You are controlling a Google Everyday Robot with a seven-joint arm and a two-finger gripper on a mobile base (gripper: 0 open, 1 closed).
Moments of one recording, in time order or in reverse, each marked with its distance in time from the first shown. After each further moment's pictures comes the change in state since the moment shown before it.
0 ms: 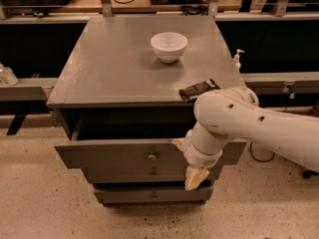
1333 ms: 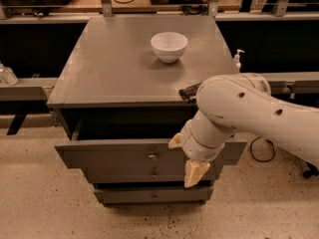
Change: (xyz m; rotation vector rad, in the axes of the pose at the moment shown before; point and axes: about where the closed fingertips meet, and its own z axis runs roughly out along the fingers) arm -0.029 -0.002 -0.051 0.072 -0.017 -0.107
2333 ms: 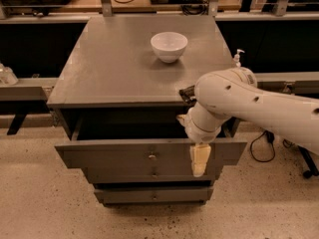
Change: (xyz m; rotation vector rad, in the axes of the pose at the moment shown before) arm 0.062 -0.063 0.033 0.058 0.081 0.125
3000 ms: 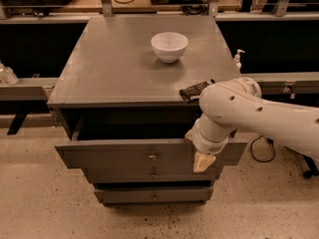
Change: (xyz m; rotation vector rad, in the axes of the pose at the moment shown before) arm 0.023 0.036 0.015 -0.081 0.046 0.042
